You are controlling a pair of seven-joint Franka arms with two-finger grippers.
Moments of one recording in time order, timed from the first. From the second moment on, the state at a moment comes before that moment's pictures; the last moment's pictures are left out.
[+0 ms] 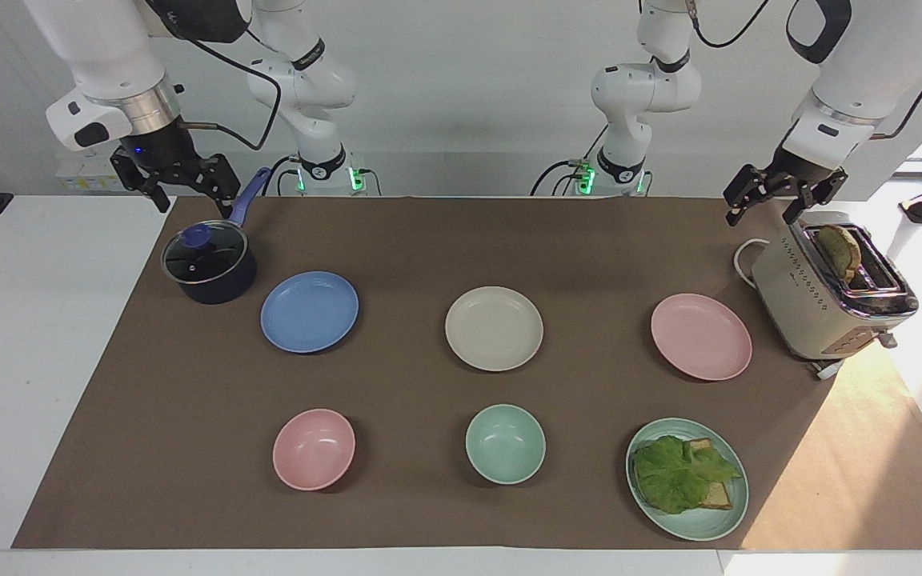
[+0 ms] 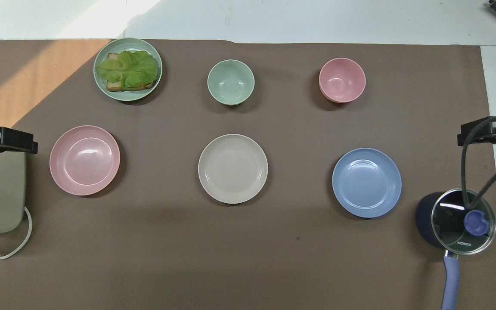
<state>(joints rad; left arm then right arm) -0.05 -0.07 0.02 -1.67 -0.02 1.62 -0.03 -0.09 0.01 0.06 -1.52 -0.04 1.52 0.07</state>
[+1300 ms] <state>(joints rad) -0.05 -0.07 0.02 -1.79 -0.02 1.69 -0.03 -0.09 0.01 0.06 -1.52 -0.04 1.52 0.07</state>
